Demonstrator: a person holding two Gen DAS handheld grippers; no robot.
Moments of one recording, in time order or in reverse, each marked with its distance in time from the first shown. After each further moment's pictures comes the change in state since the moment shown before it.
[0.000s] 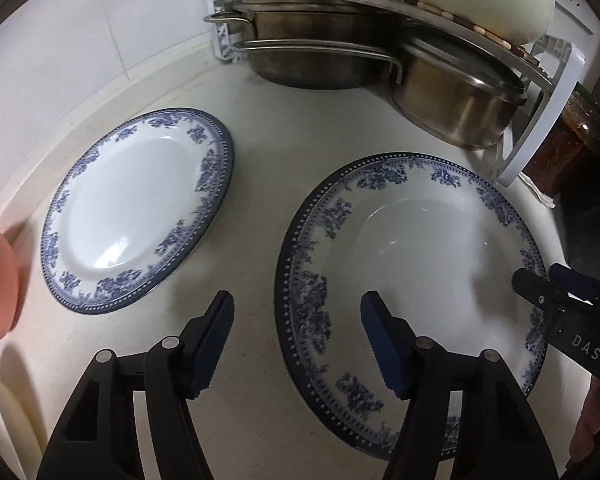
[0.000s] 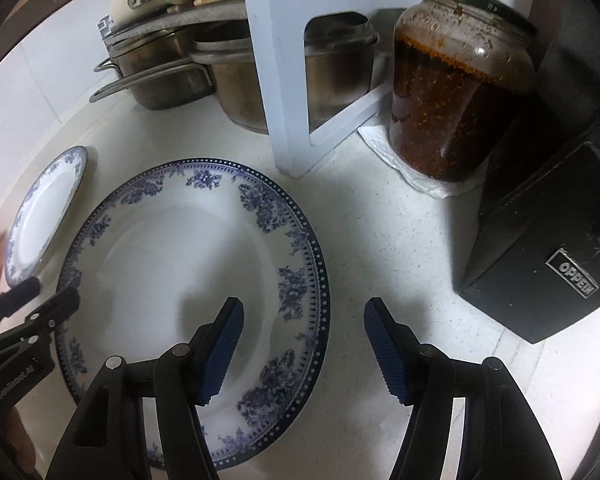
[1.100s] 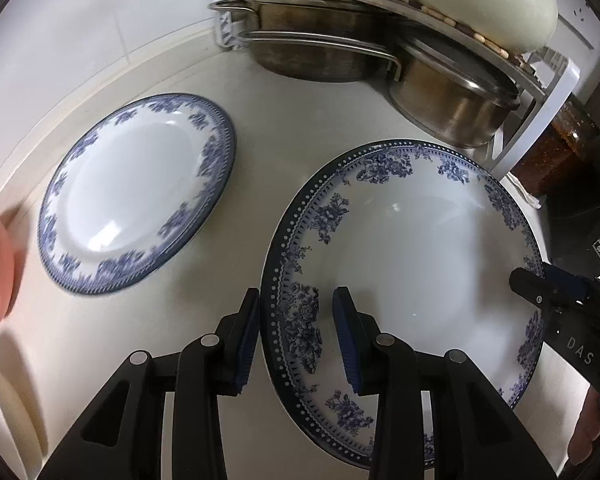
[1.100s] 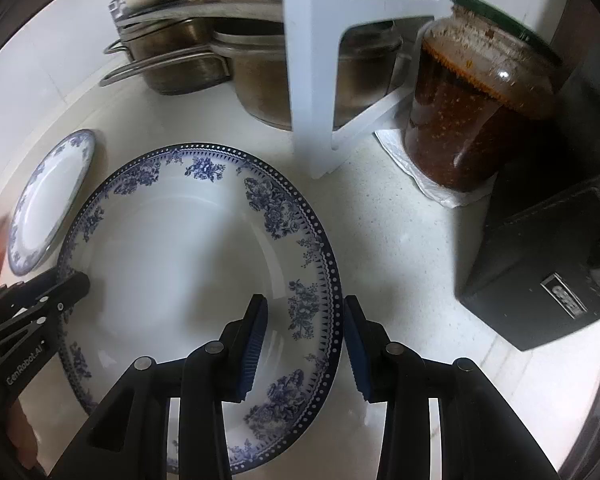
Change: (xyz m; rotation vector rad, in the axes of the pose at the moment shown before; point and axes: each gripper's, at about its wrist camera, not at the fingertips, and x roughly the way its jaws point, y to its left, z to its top) left arm -0.018 0.005 -0.003 -0.045 0.047 -0.041; right arm -0.011 0.016 0.013 -0.064 0.061 -0.011
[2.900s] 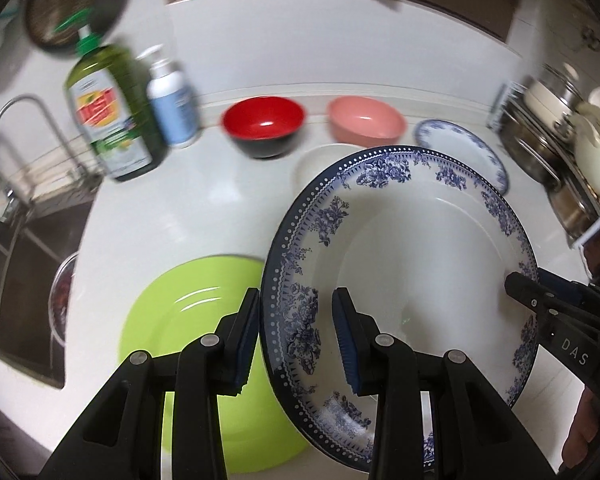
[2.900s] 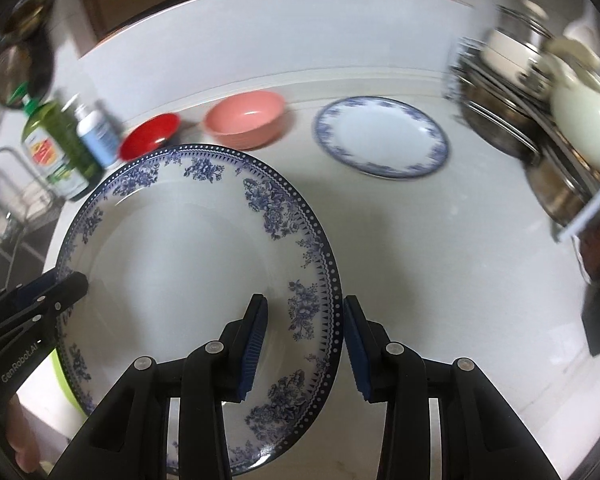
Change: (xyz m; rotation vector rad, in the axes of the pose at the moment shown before) left arm -0.247 0.216 -0.273 -0.579 -0.133 0.362; right arm -0.160 0.248 -0.153 -0.551 -0.077 0.351
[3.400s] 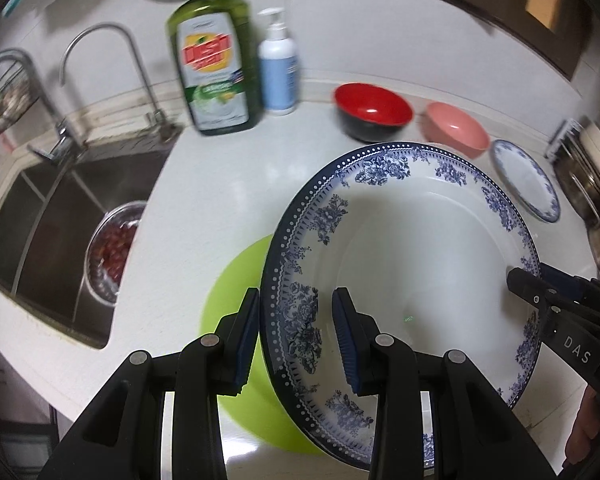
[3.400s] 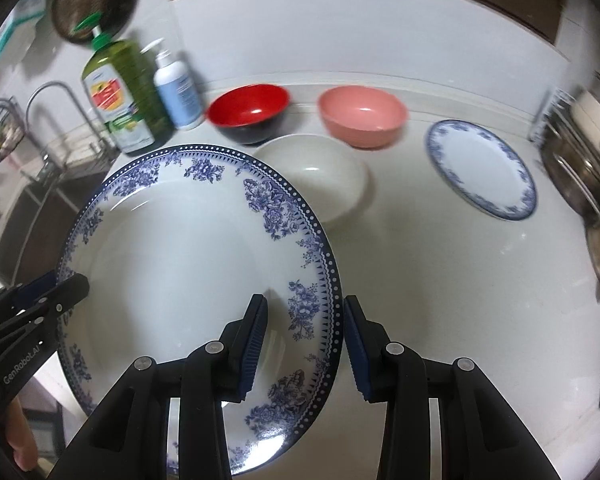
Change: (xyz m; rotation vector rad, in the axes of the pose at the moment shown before) left arm -0.006 0.094 -0.033 -0.172 0.034 0.109; right arm 0.016 0.098 0.005 -0.194 0.031 0.102
